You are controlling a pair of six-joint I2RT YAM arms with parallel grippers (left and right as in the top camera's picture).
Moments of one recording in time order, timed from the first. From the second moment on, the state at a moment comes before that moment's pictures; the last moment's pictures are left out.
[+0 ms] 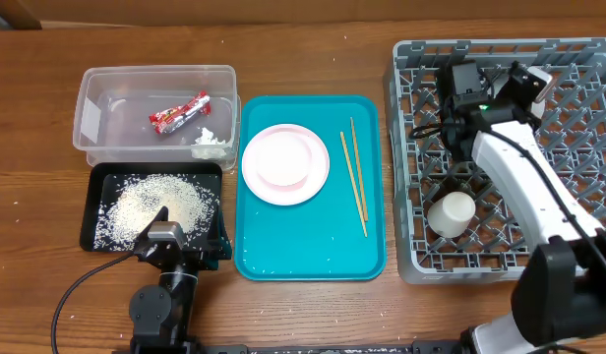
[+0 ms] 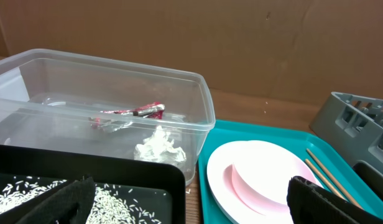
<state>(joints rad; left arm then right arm) -0.03 0.02 0.01 -0.07 0.04 -0.21 0.16 1.72 1.35 -0.88 1.08 0.76</state>
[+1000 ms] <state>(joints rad) -0.03 0.02 0.01 -0.07 0.04 -0.21 0.30 1.82 1.35 -1.09 1.05 0.83</state>
